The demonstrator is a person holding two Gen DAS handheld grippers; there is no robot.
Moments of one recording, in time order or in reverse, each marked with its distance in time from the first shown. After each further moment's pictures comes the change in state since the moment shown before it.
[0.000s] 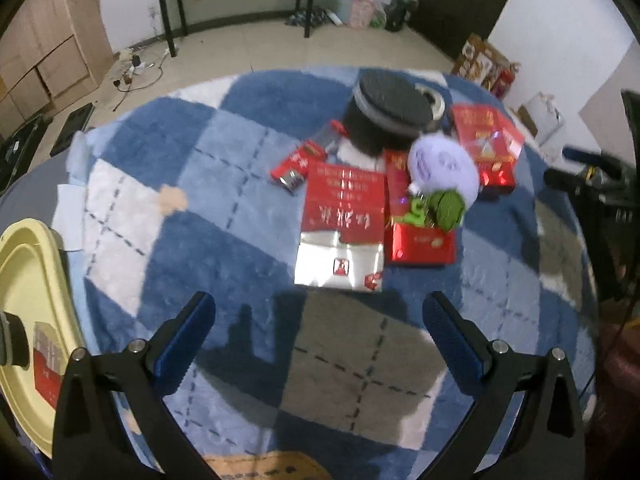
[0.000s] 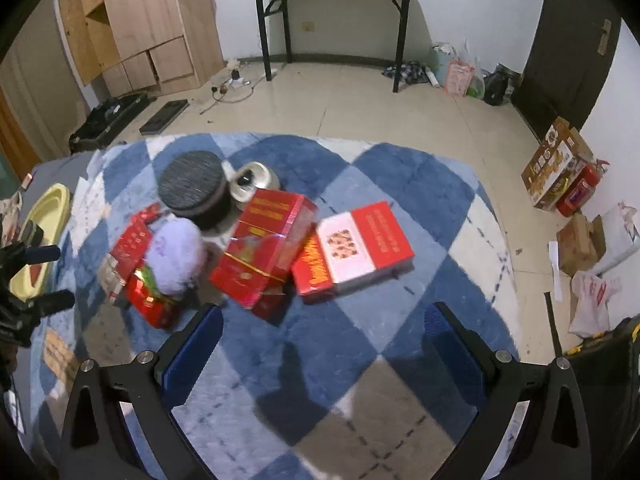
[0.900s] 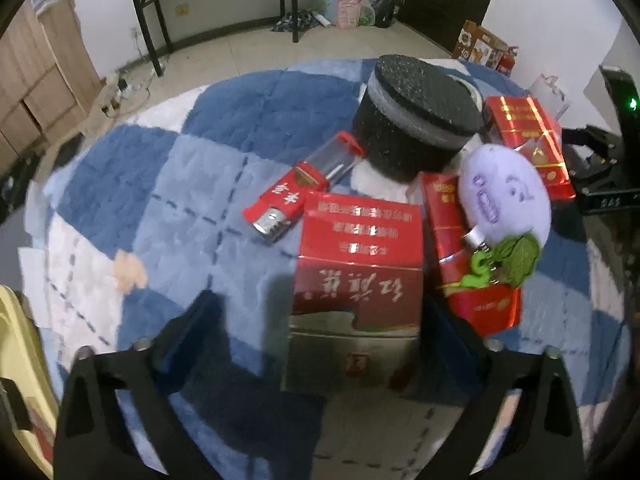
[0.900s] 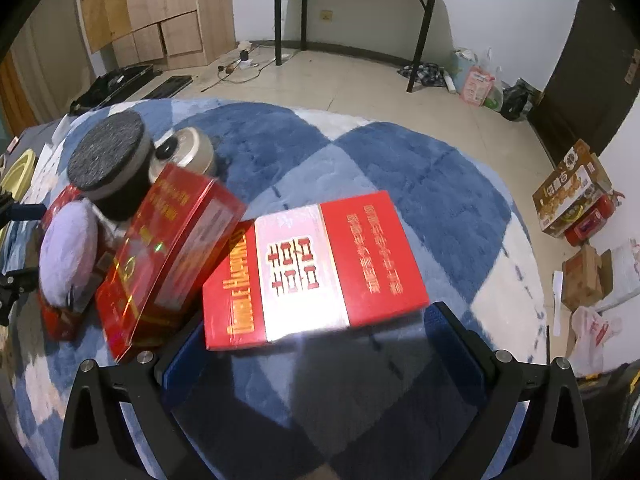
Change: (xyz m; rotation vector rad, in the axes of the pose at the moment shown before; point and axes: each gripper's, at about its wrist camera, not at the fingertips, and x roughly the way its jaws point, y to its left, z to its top) left arm 0.057 0.002 0.036 0.065 -0.031 0.009; right arm 0.098 -0.026 0.014 -0.085 -0.001 0.003
